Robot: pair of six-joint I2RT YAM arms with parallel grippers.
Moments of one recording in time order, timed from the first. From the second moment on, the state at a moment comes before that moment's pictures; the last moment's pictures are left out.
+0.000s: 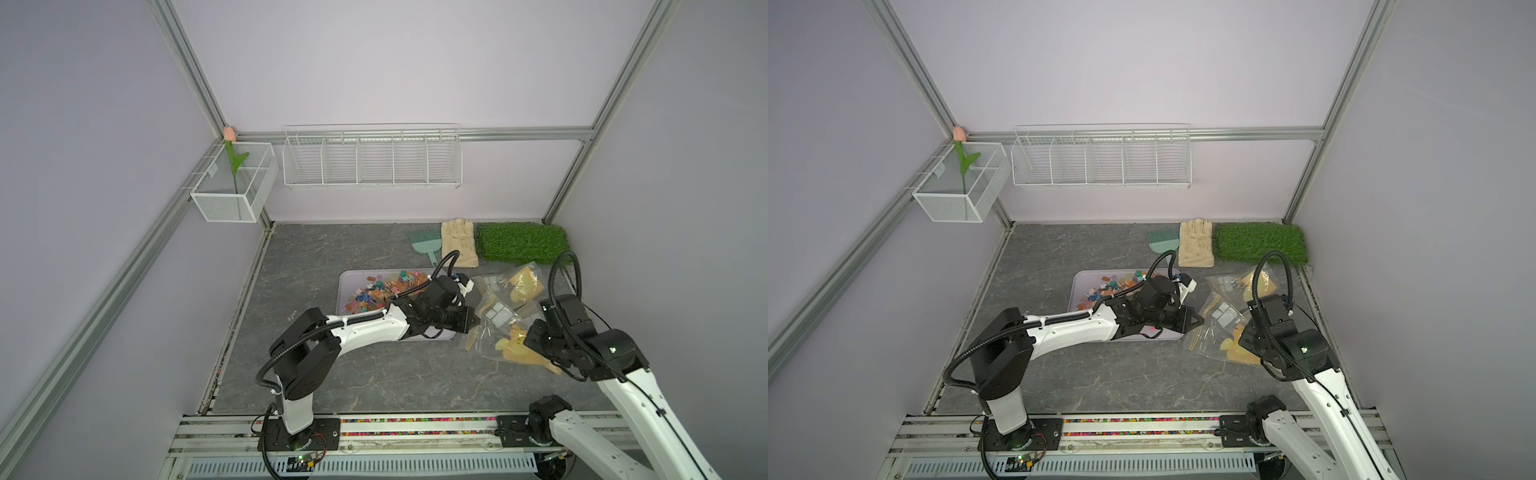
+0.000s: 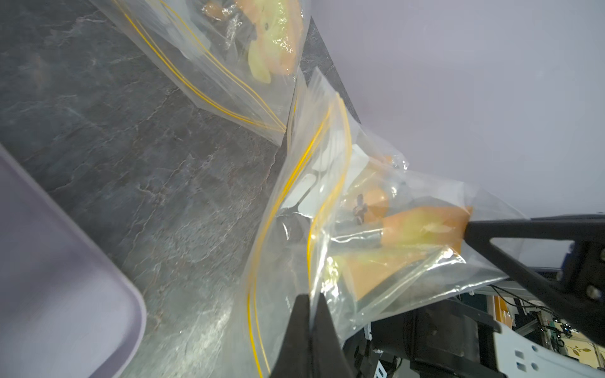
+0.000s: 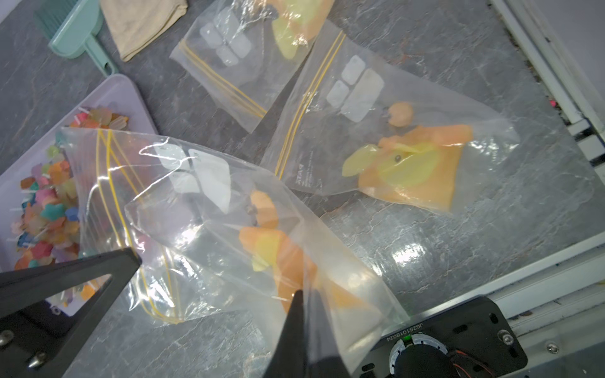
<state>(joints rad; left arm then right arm) -1.06 1.85 1.27 -0.01 0.36 -0.69 0.32 0.77 0.96 -1.29 0.23 0.83</state>
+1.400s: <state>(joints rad) -0.22 1.03 0.89 -0.26 -0.41 -0.43 0.04 1.01 0.79 -0.53 0.06 0.38</state>
